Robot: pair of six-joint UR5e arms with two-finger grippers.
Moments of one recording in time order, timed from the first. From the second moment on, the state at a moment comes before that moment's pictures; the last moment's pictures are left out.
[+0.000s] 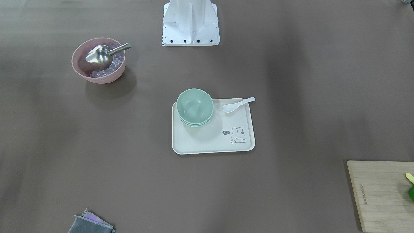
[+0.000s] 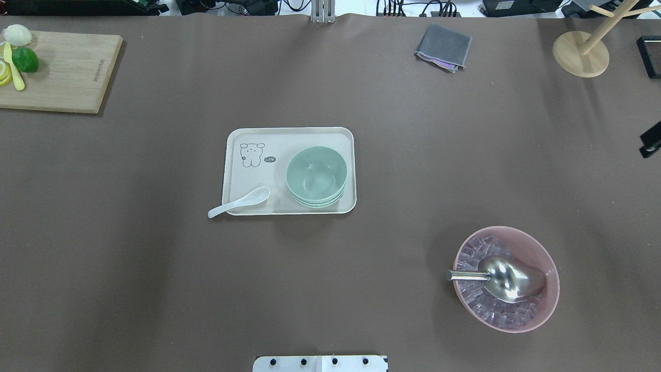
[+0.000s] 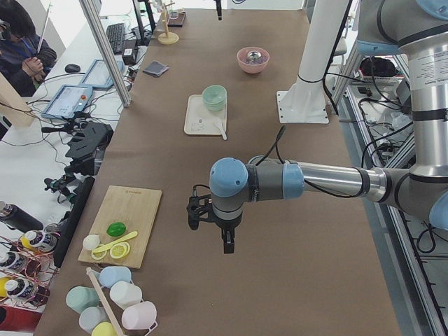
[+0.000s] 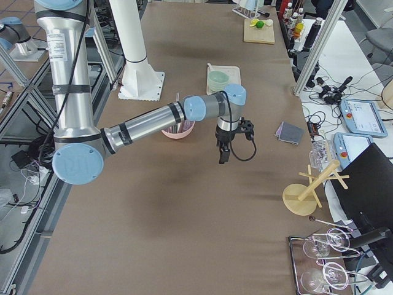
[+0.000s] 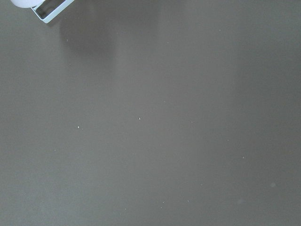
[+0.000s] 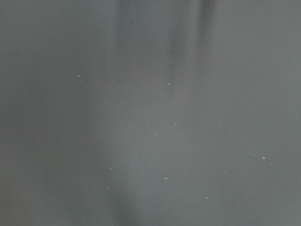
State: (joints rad) left arm -1.68 -1.35 -1.90 -1.39 -2.35 0.06; right arm 1.30 -1.57 1.92 -1.81 2.20 0.22
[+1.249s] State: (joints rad) left arm -1.66 -1.36 -1.89 -1.39 -2.30 0.05; right arm 1.65 -1.85 1.93 -1.73 2.29 -0.02
